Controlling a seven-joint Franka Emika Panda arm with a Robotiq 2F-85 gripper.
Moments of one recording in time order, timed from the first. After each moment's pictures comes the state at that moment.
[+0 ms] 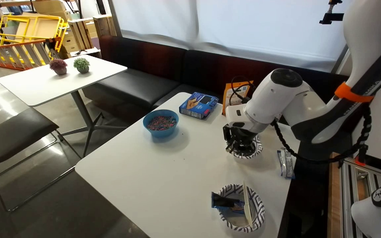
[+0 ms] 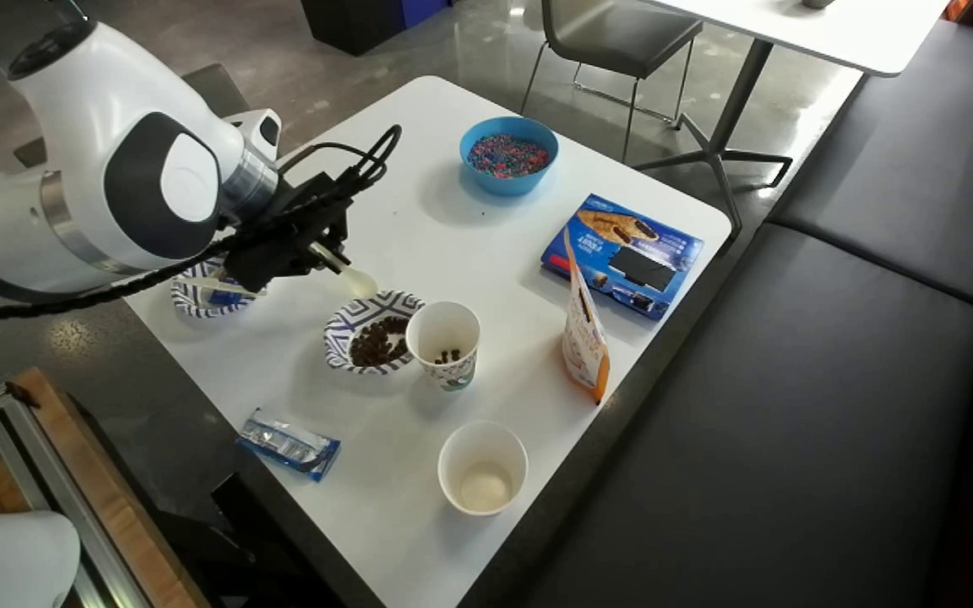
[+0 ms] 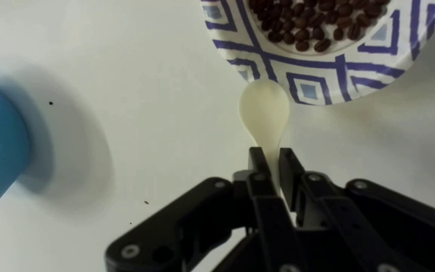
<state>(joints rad) -0.06 0.10 -0.03 -2.68 -0.91 3.12 -0.62</state>
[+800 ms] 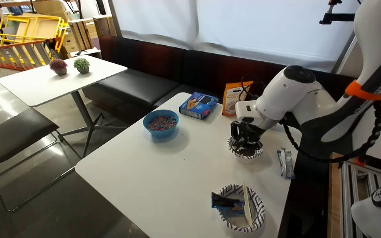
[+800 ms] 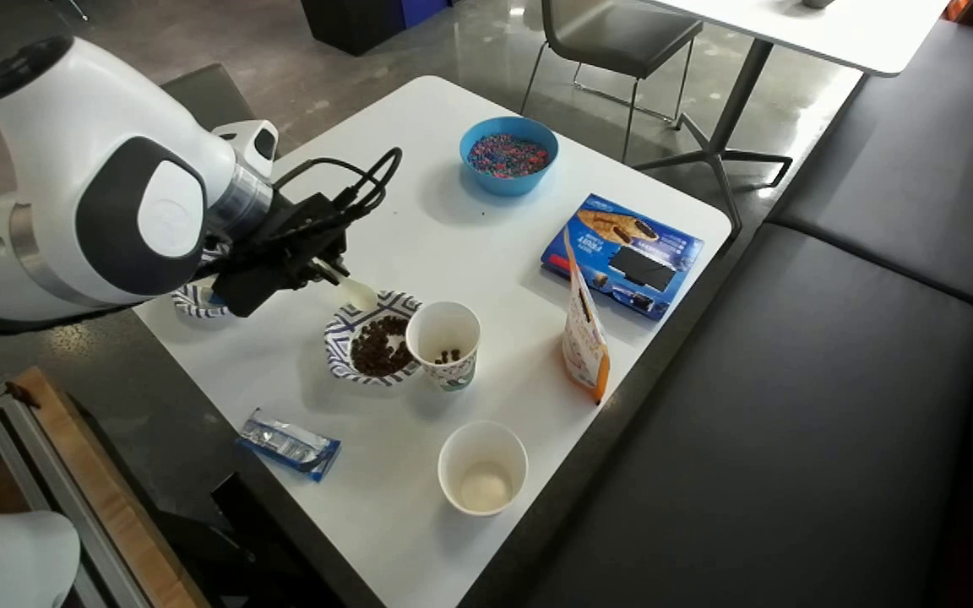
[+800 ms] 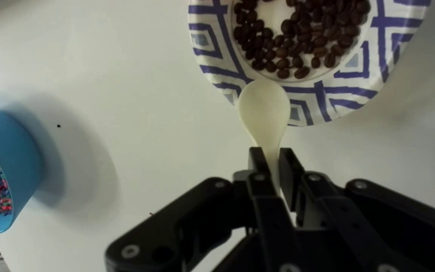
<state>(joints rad) -0.10 0.05 -0.07 -2.74 -0.92 3.18 -0.63</state>
